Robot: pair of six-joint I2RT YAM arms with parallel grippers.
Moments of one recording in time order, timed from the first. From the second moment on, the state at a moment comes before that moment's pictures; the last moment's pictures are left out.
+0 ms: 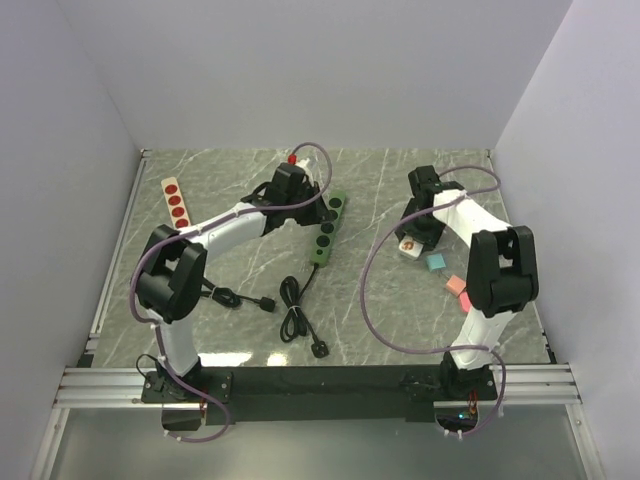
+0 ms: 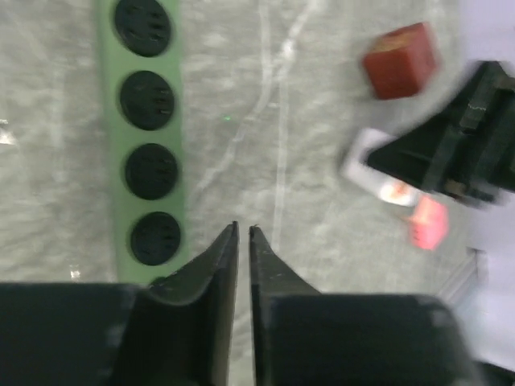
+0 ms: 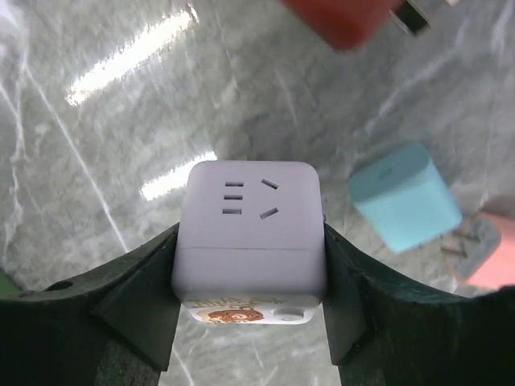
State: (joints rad) left arm -0.57 1.84 1.33 -0.09 0.26 -0.66; right arm 0.16 1.80 1.30 -0.80 0.15 0.65
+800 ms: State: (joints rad) left arm -0.67 2.10 1.63 -0.40 -0.13 -0.44; right arm 0.10 1.51 1.30 -0.85 0.27 0.71
